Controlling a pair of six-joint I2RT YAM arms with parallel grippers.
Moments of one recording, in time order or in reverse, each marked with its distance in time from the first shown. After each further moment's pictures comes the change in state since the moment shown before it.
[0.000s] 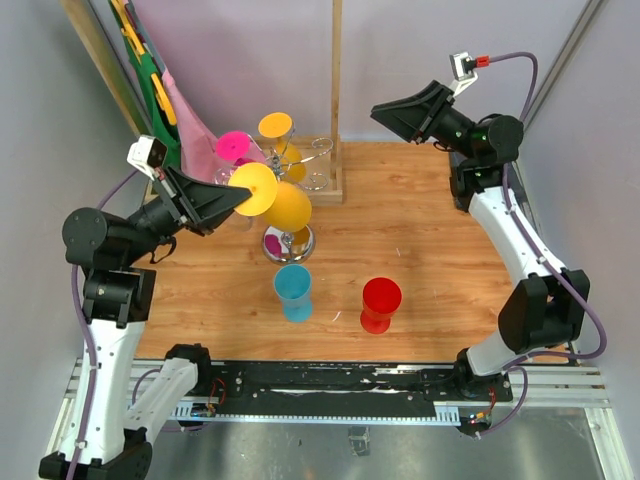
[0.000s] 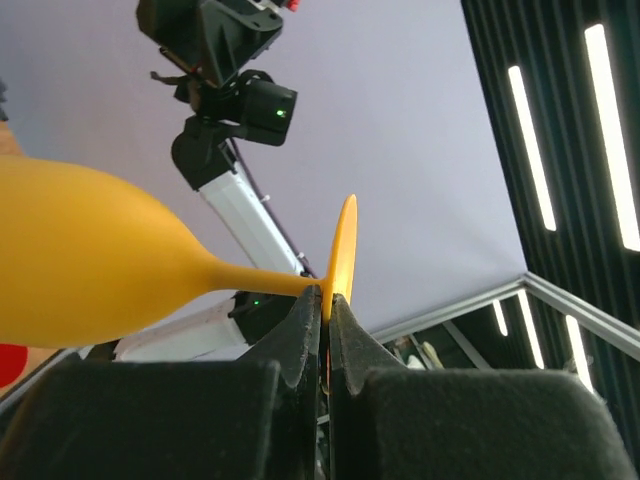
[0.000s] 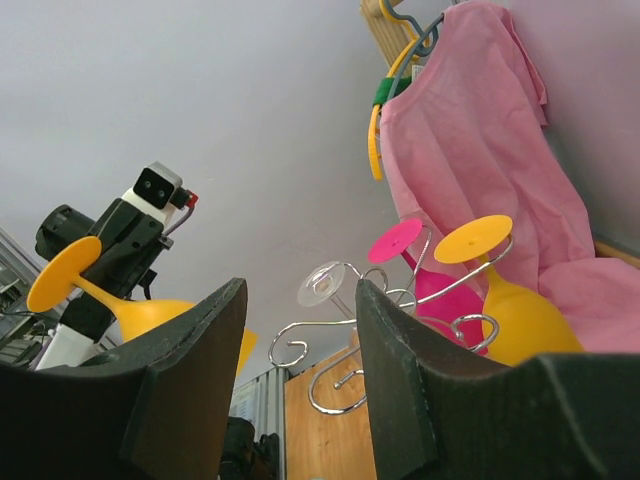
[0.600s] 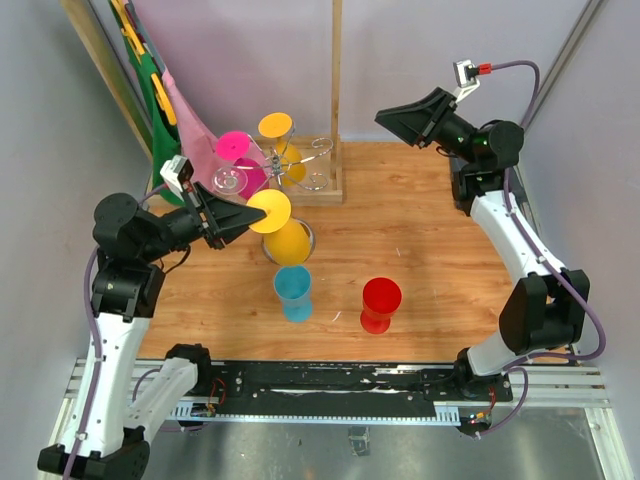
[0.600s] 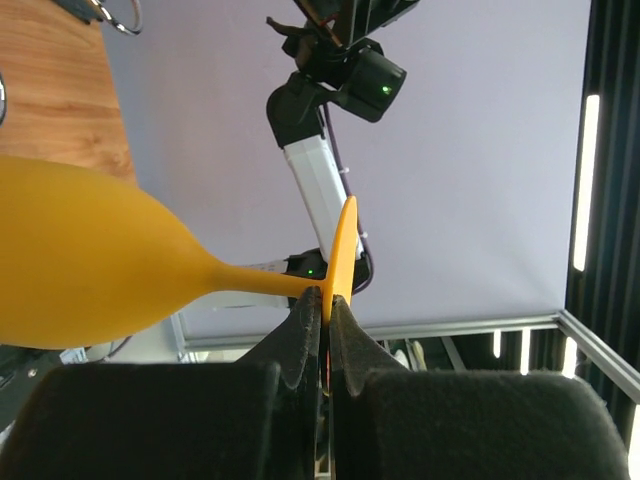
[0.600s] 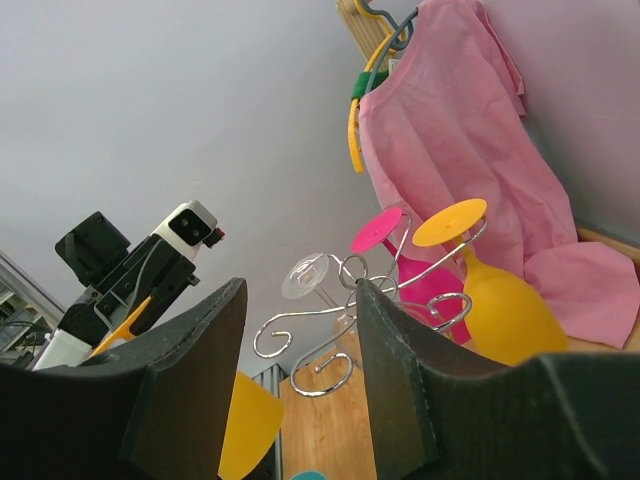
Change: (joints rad) left arm -0.018 0.003 -0.048 -0.329 0.059 0.122; right arm -0.026 -0.016 -0.070 0.034 0.007 0.005
